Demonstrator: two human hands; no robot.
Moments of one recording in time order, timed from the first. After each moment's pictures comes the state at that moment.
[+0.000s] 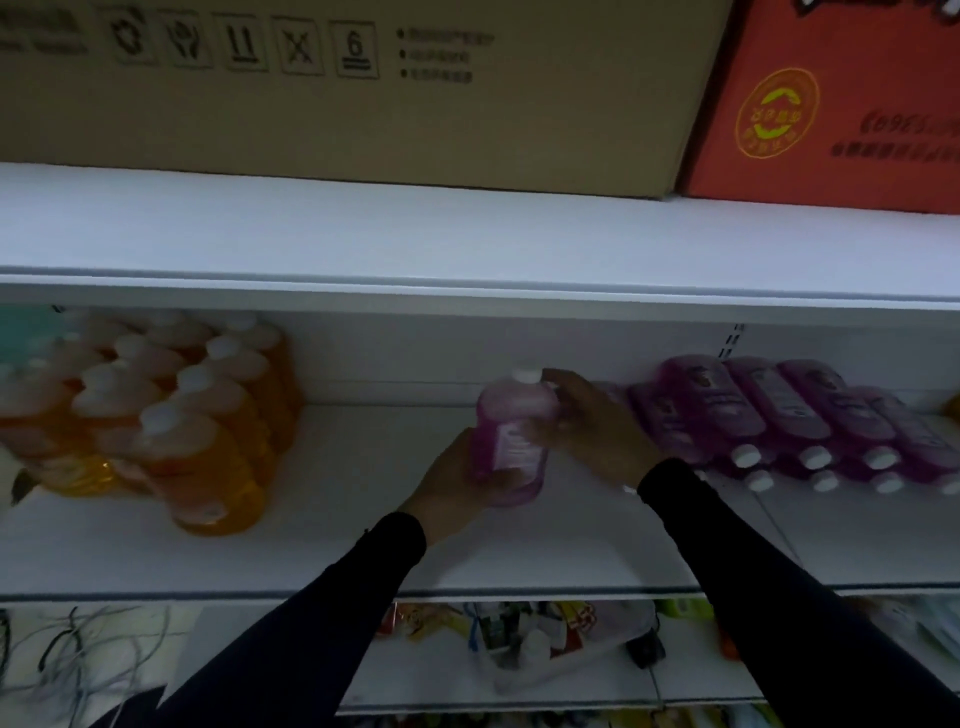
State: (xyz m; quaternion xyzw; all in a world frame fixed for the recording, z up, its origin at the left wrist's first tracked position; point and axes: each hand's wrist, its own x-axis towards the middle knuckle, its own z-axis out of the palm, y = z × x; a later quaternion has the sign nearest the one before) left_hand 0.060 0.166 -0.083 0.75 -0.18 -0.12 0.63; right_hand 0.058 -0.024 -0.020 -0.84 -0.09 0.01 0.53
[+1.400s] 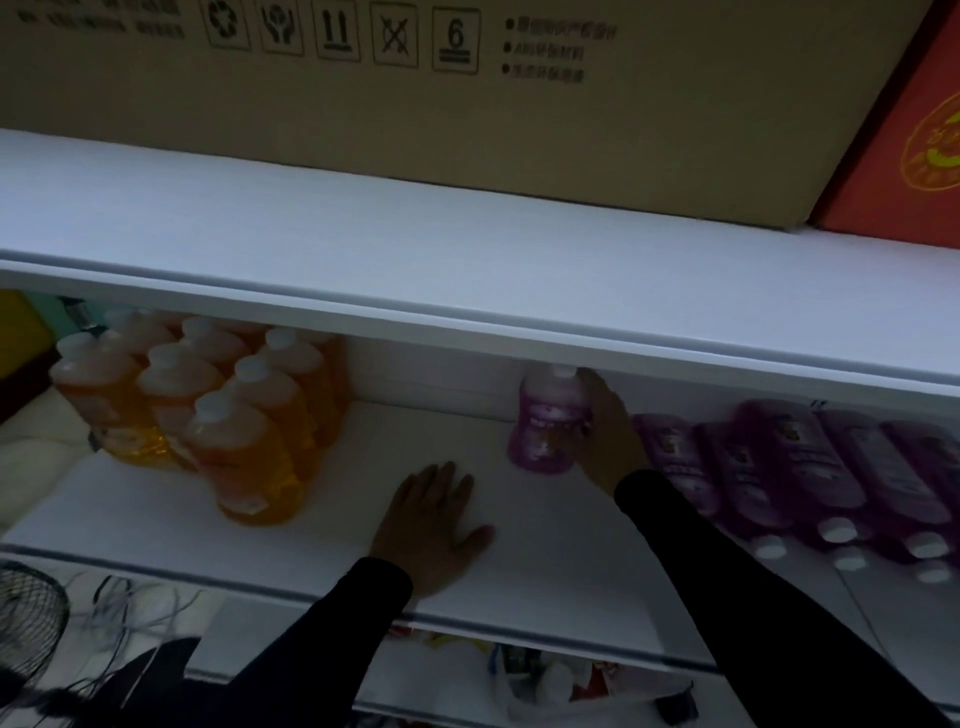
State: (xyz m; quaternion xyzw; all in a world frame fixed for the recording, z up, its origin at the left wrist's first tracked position) left_hand 0.070 0.241 -0.157 0.99 -0.12 -0.03 0.09; right_hand 0.147 0.004 -0.080 -0.89 -0.06 -0.09 0.44
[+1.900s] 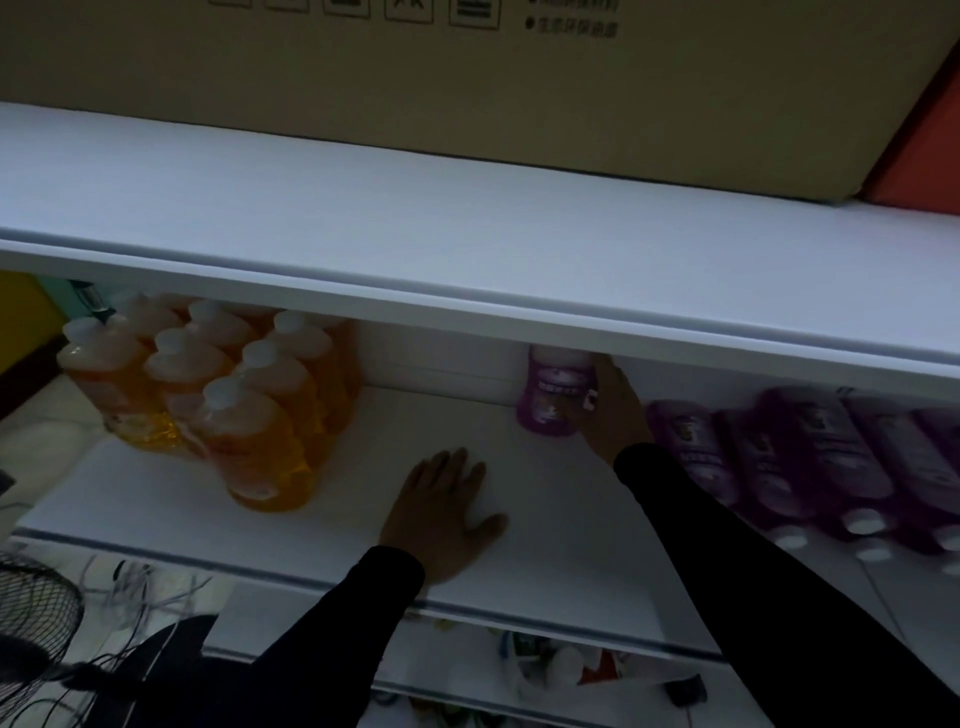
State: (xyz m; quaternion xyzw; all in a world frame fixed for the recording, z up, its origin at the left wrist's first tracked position) left_hand 0.069 0.243 -0.161 0.99 -0.12 -0.01 0.09; right_hand 0.168 0.017 -0.088 -0.91 -0.06 -0.12 0.40
